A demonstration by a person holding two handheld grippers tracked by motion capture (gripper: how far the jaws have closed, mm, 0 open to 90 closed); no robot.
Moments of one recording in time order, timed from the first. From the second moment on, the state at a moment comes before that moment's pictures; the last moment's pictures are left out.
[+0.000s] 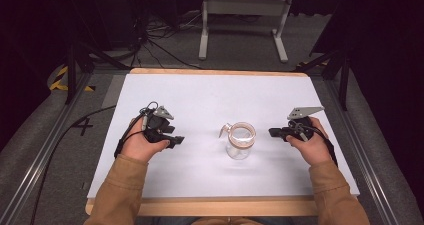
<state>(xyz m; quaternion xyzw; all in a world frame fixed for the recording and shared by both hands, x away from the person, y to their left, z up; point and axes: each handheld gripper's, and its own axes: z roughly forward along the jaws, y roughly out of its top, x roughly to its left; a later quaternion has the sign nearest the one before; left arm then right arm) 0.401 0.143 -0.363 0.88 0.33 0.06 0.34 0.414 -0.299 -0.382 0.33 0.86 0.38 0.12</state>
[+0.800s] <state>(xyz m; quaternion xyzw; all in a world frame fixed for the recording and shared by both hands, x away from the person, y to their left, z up) 0.406 0.095 -0.365 0.86 0.26 0.08 0.43 0.389 -0.321 -0.365 0.34 0.84 0.41 0.12</state>
